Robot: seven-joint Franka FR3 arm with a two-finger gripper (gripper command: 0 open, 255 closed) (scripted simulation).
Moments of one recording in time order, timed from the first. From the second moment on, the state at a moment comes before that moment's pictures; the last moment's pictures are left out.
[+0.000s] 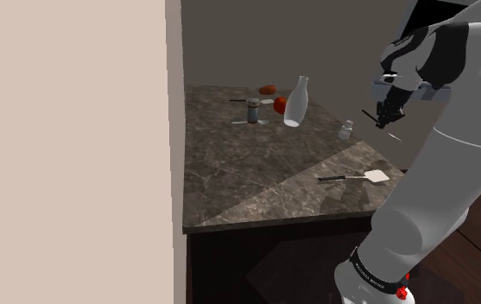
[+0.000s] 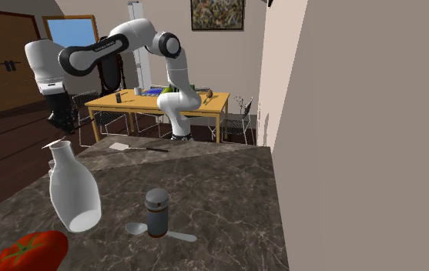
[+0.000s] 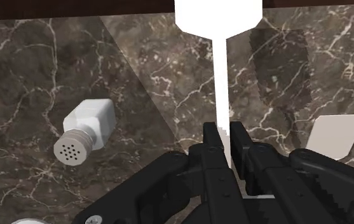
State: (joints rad) arm -0.28 0.10 -0.94 -1.88 0.14 1.89 -2.25
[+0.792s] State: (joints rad) arm -0.29 0.17 -0.93 -1.99 0.21 2.04 -2.30
